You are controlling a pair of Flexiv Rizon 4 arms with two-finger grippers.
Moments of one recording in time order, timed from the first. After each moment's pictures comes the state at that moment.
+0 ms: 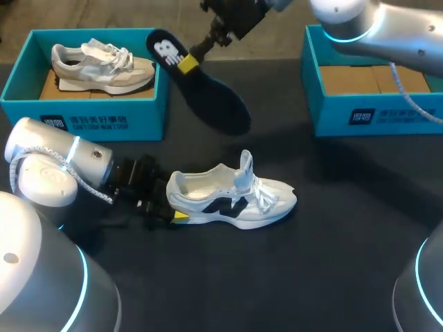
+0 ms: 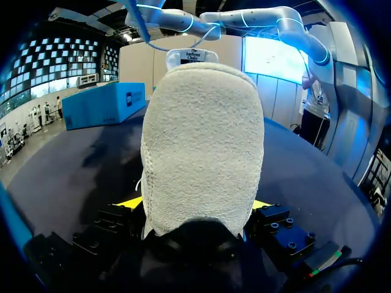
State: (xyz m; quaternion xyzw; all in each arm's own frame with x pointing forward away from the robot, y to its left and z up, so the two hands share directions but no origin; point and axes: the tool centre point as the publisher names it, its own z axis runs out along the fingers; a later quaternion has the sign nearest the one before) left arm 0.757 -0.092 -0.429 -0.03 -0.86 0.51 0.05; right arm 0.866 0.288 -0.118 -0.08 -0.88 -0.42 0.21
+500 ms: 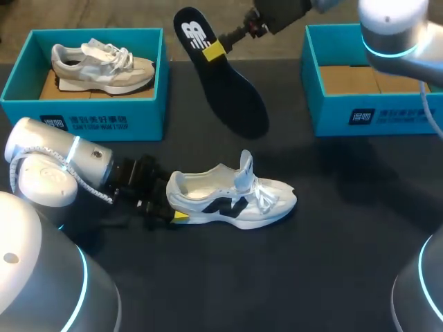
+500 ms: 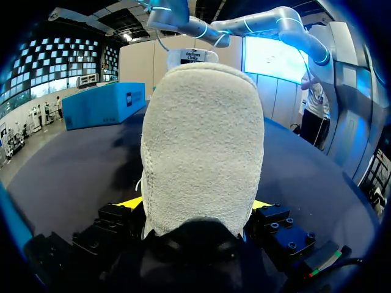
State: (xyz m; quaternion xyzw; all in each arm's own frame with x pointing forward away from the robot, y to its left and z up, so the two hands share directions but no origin) left arm 0.757 -0.091 -0.429 -0.03 -0.86 0.51 0.05; right arm 0.831 0.244 -0.073 -0.13 -0.84 -0.48 0.21
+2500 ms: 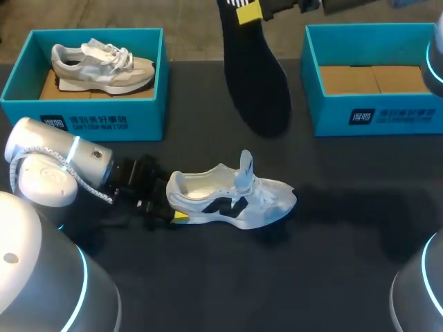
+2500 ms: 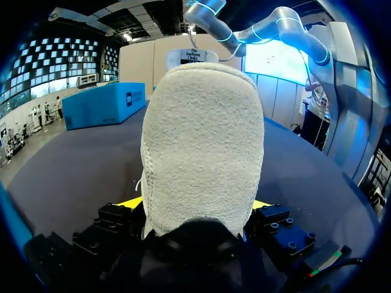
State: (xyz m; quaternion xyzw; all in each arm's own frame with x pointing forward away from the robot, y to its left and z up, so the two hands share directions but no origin) left arm 0.757 -0.091 -0.429 -0.03 -0.86 0.51 0.05; right arm 0.753 0.194 0.043 -0.27 -0.76 -0.56 0.18
